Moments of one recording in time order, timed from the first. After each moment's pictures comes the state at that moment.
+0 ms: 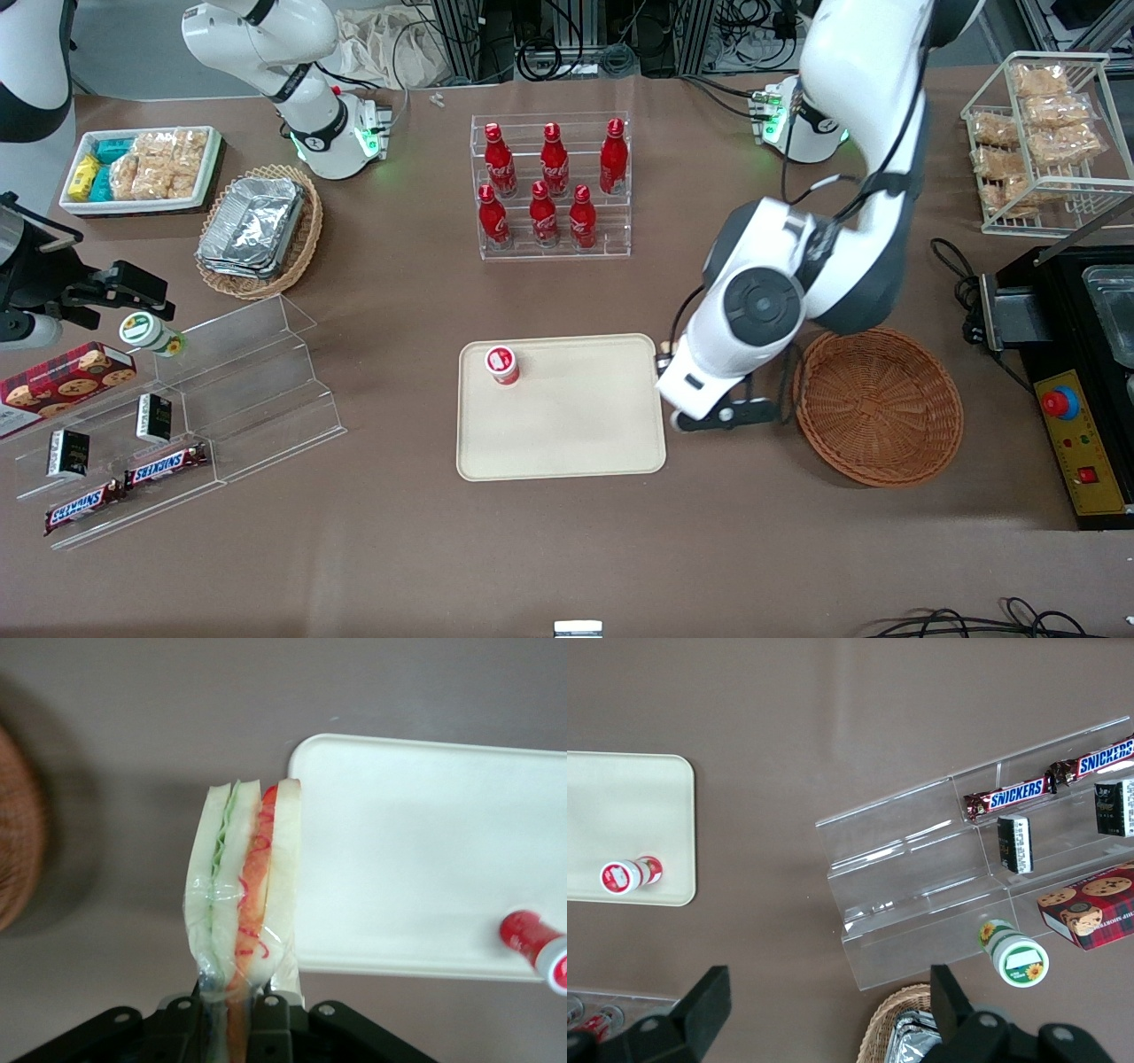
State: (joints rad) arm -0.55 0.66 0.06 -1.21 -0.12 1.80 -0.56
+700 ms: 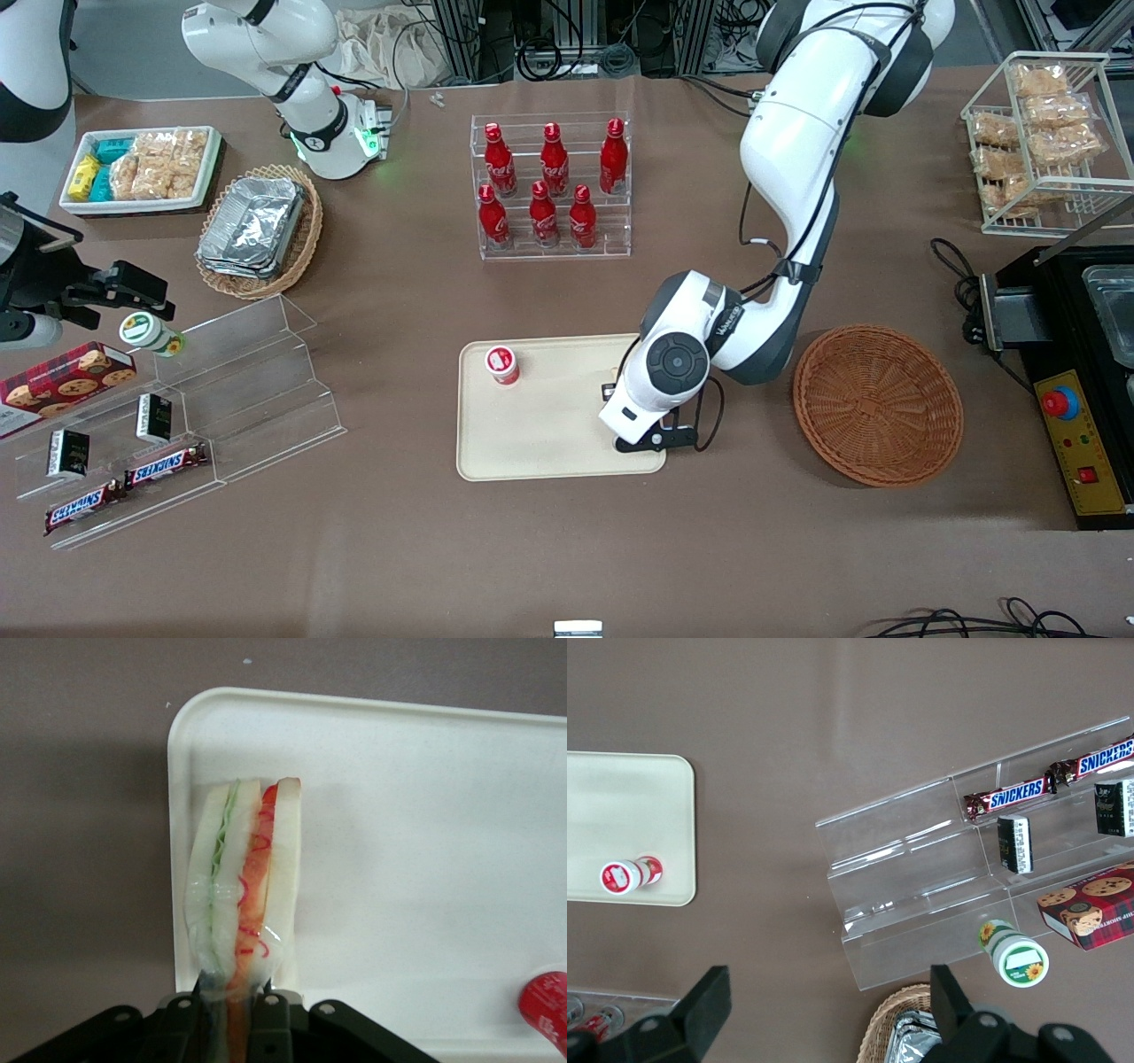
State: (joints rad) arm -0.55 0.87 -0.02 -1.20 -0.13 1.98 -0.62
